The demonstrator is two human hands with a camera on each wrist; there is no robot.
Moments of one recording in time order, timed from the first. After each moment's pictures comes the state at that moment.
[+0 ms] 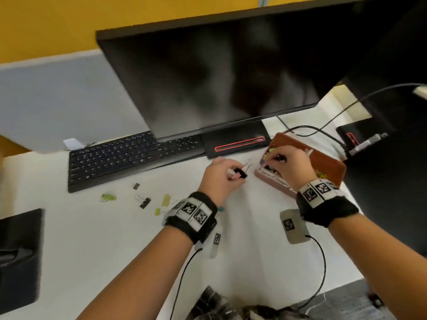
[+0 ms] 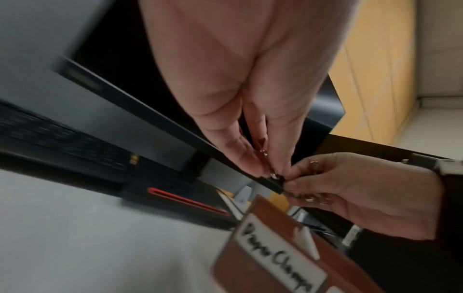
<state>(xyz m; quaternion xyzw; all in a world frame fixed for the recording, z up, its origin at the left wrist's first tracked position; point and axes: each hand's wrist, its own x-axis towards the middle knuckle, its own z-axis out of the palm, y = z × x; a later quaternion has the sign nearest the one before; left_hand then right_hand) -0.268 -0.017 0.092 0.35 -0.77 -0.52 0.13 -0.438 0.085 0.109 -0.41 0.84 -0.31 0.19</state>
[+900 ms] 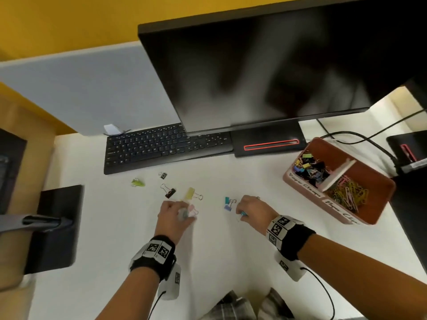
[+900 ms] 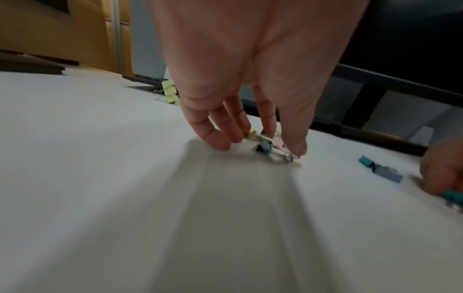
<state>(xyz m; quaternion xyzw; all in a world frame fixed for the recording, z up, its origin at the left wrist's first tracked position) -0.093 -0.033 -0.015 0.60 -0.72 -0.36 0.05 -0.337 0.060 0.000 -0.62 0.69 0.00 0.38</state>
